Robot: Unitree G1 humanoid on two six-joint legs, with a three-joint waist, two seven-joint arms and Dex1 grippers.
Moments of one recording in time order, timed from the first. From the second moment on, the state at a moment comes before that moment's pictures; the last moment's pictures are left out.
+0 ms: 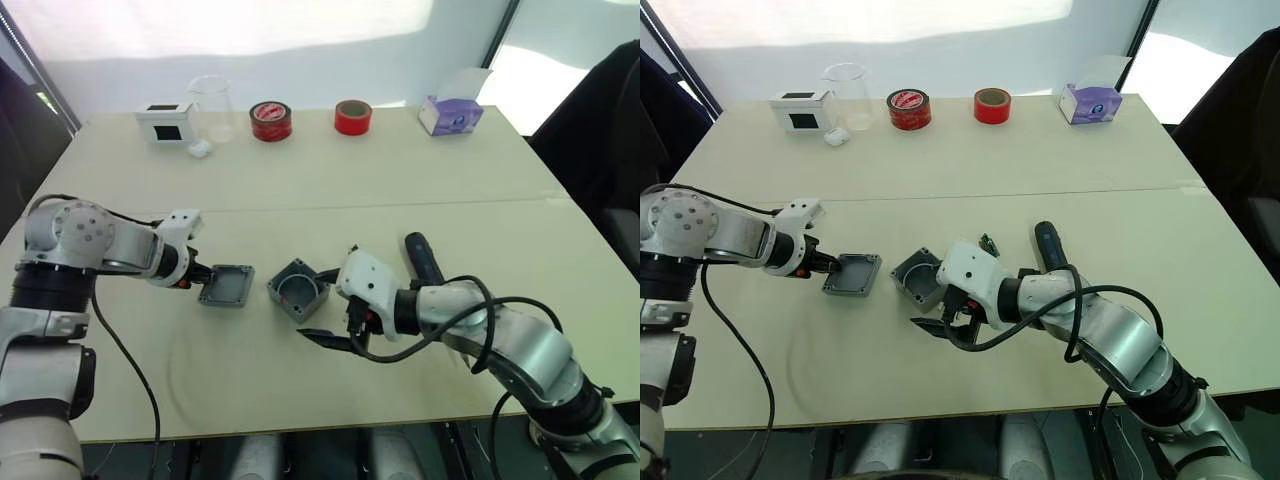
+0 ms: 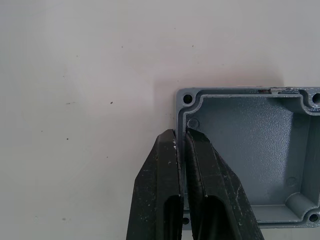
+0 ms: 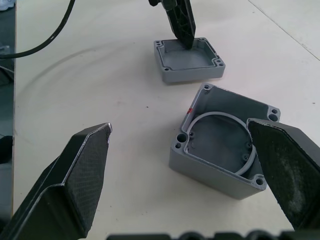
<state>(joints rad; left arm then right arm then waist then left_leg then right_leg) -0.84 0.81 -0.08 0.29 -1.19 1.60 0.18 -0.48 -0.62 0.36 -0.70 0.50 0.95 0.56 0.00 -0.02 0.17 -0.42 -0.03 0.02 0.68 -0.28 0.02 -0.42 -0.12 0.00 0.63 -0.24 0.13</state>
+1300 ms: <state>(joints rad) -0.81 0.43 0.05 0.05 -0.59 0.65 -0.40 -0.92 -0.25 -0.15 0.00 0.77 1.12 0.29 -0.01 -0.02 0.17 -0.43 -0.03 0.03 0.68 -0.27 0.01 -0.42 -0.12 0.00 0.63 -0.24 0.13</state>
